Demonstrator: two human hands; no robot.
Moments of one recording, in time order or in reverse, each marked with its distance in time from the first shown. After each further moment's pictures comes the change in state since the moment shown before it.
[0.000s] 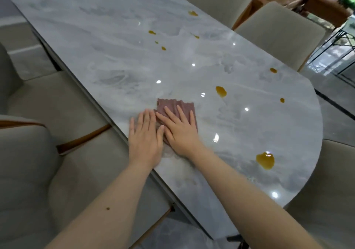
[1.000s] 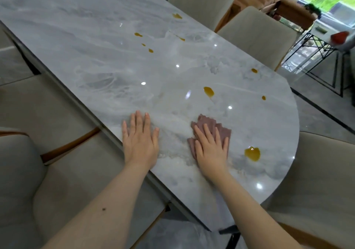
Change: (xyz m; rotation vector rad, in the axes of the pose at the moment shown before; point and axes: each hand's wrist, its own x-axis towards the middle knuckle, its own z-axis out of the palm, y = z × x) left_hand -0.002 0.003 -0.005 -0.042 -0.051 -0.001; right_hand -0.092 0.040 -0.011 -0.014 0.081 0.474
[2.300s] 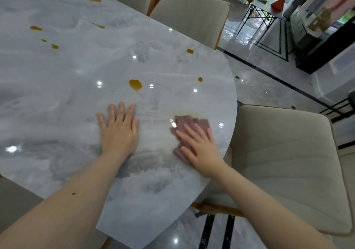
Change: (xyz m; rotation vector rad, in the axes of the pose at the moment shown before) left_hand 0.046 0.152 0.046 0.022 -0.142 0.204; right_hand -0.003 0.191 -0.035 -0.009 -0.043 -0.159
